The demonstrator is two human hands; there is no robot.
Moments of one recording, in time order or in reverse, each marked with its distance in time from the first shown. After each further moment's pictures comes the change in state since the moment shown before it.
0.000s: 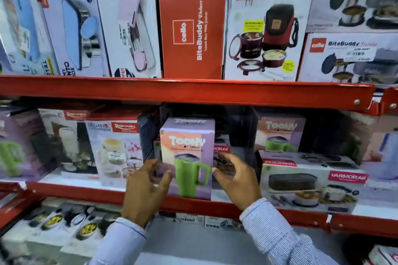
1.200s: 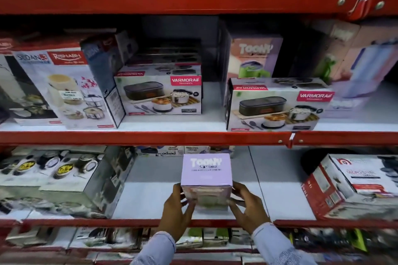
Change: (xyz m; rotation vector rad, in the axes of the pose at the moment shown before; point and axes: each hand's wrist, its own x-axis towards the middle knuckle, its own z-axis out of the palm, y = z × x) left_hand -0.232 -0.055 0.136 -0.305 -0.558 -0.242; right_hand -0.233 0.180 -0.026 0.089 -0.241 0.353
